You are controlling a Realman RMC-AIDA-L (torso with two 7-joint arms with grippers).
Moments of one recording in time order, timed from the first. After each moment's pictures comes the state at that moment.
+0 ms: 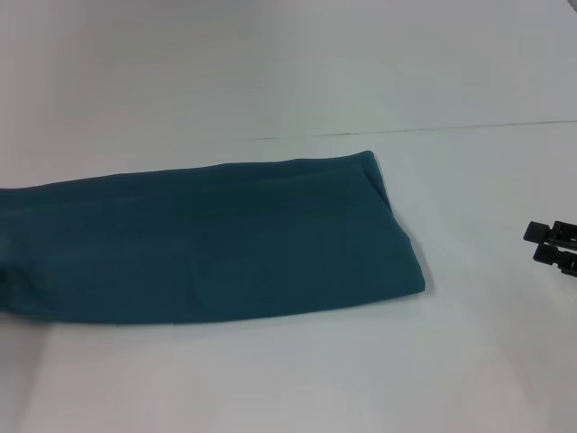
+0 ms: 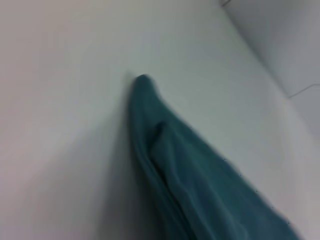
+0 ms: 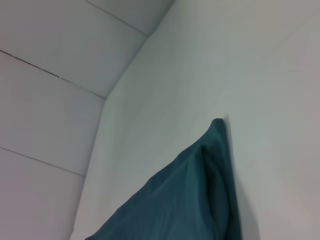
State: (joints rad) left arm -0.39 -2.08 0.38 0.75 2.12 1.18 -2.30; right arm 0.38 1.90 -0.51 -0.52 -1.92 -1.45 2.21
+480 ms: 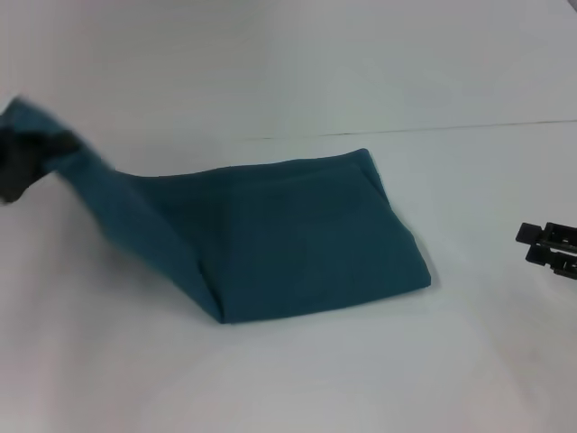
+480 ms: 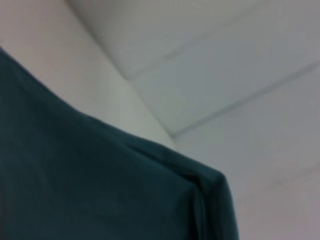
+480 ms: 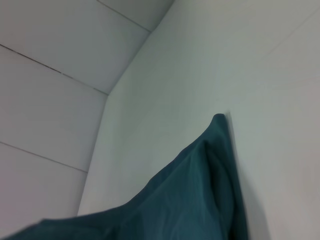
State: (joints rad) left arm -0.57 -2.05 0.38 0.81 1.98 1.48 -2.41; right arm 0.38 1.91 -0.52 -0.52 -1.92 -1.45 2.20
